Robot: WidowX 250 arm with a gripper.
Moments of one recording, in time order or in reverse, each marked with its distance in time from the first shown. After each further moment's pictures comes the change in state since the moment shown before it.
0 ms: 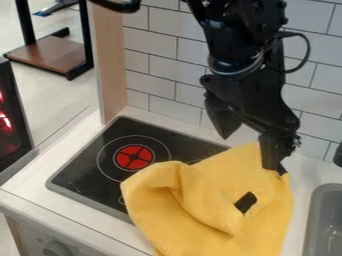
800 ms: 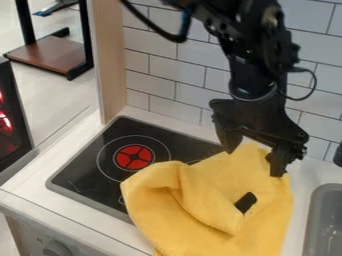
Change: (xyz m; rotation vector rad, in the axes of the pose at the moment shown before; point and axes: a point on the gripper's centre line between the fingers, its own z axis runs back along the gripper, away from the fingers) arm 0.015 0.019 -0.054 0.091 0.038 0.229
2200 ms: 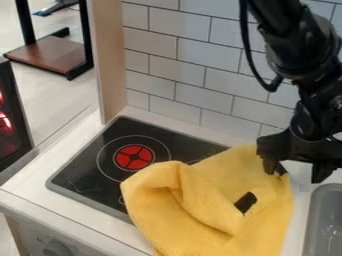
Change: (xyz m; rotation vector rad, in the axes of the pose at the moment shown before) arm 0.046 -0.024 -0.093 0.114 -0.060 0.364
